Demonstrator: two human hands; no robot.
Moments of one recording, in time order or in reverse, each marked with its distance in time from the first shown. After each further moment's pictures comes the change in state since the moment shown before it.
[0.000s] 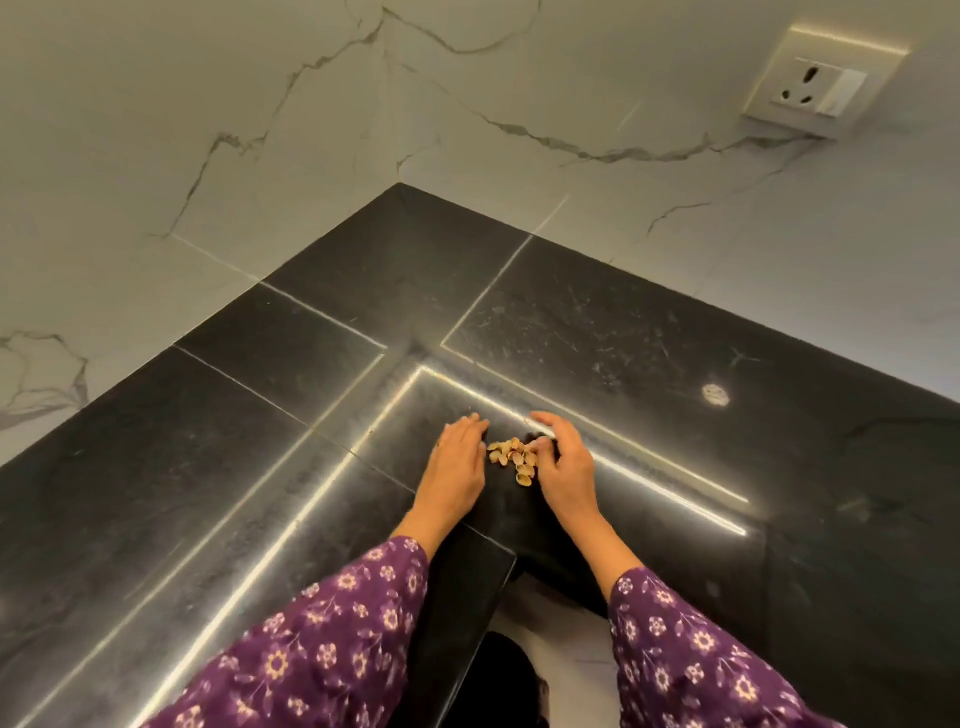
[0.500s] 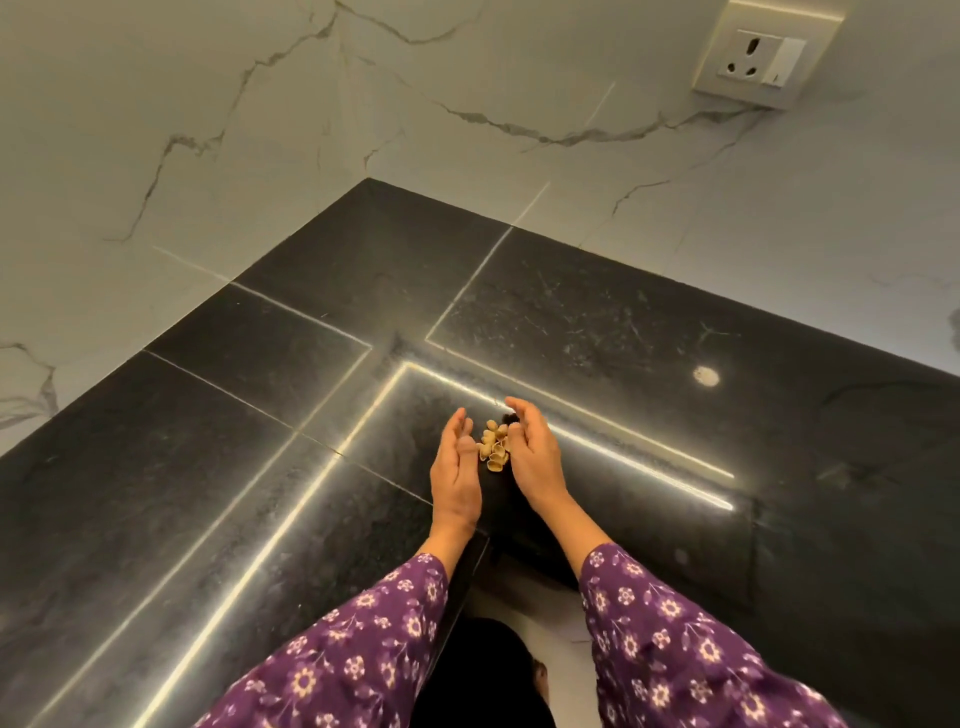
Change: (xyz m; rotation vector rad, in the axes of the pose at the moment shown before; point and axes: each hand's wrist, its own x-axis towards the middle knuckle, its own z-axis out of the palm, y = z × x) left_hand -0.034 0.058 0.027 -0.786 0.217 -0.308; right_hand -0.009 -0.005 -0.006 0.204 -0.101 0.212
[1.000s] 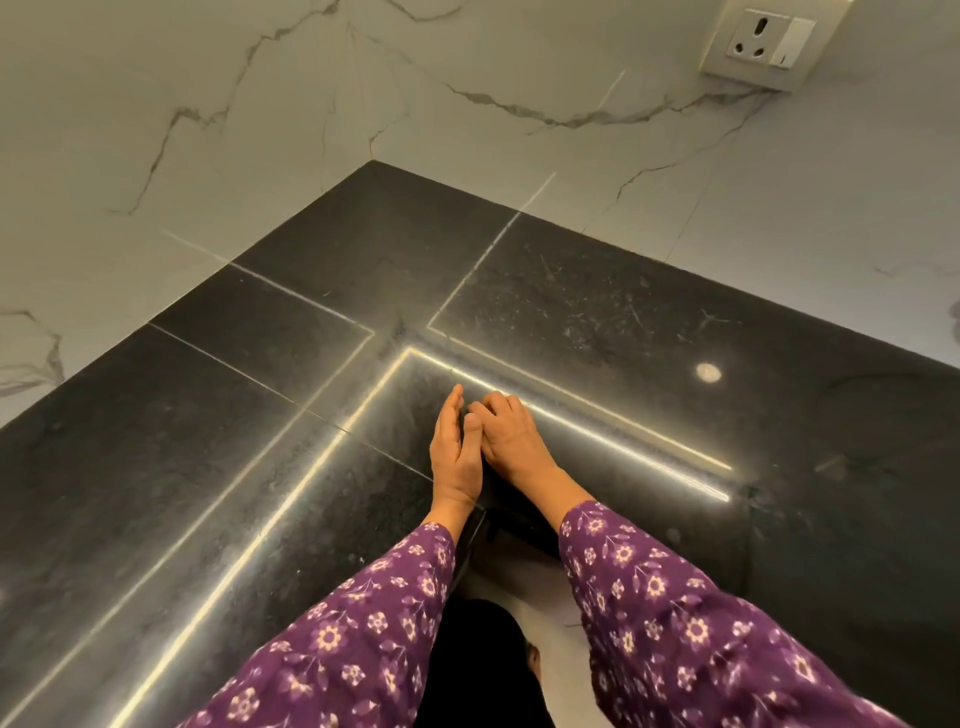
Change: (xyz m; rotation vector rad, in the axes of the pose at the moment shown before) left_hand -0.002 -0.002 0.005 -0.006 0.055 0.033; right_hand 0.008 0.012 0.016 -0.796 -0.131 -0.539
